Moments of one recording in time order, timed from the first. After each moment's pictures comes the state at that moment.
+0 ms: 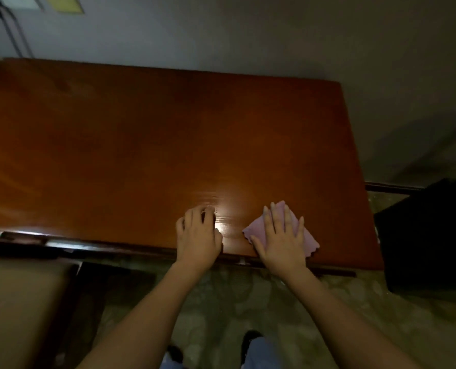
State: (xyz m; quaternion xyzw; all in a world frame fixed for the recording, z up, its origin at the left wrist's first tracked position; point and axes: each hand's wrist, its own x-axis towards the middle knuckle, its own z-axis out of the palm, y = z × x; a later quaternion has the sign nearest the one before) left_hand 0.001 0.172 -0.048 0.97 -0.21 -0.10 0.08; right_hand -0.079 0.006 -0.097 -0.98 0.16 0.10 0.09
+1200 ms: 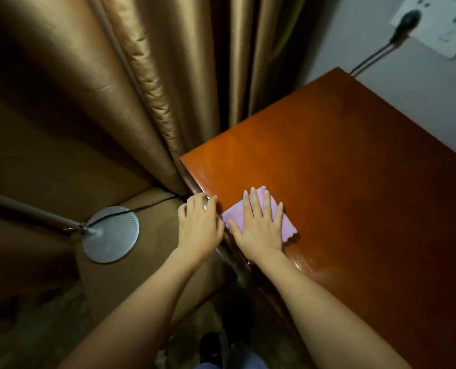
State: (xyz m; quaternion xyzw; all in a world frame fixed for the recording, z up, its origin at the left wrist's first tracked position) left_hand 0.239 0.687 -0.060 0.98 0.18 0.00 0.12; right_hand 0.295 0.562 -0.097 -0.96 -0.25 0.12 0.03
